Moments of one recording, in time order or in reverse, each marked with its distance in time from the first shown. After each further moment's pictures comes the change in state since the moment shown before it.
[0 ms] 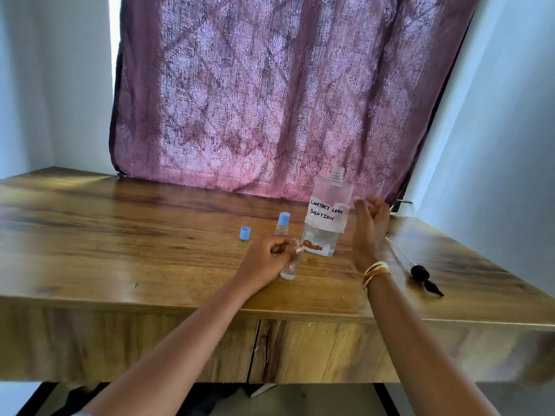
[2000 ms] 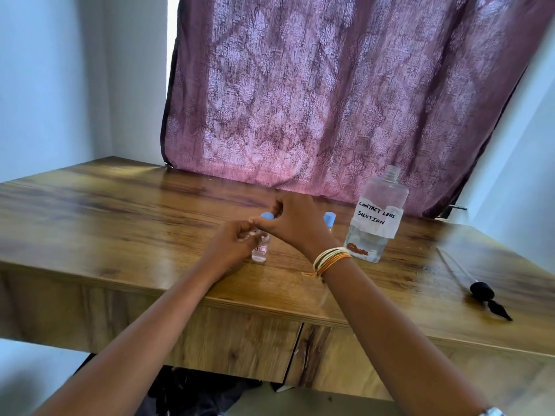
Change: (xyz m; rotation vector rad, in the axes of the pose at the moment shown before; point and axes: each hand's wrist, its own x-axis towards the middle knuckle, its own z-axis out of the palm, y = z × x) left_hand -0.016 -0.035 -0.121 0.086 0.196 -0.092; right_hand -0.086 -0.021 0.145 -0.922 -0.801 -0.465
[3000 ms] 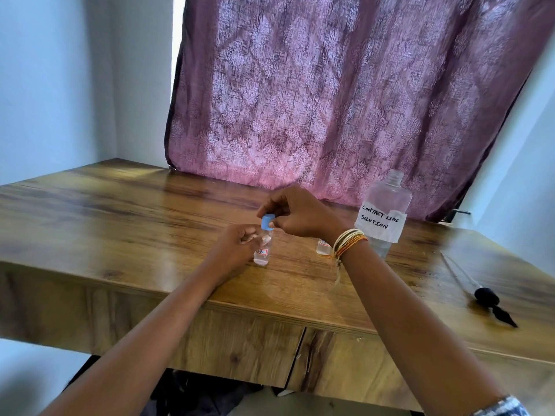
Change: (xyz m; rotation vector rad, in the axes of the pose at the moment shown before) left_hand 0.002 -0.007 -0.001 -0.077 -0.058 0.017; right_hand 0.022 0.009 -0.015 0.319 -0.342 -0.179
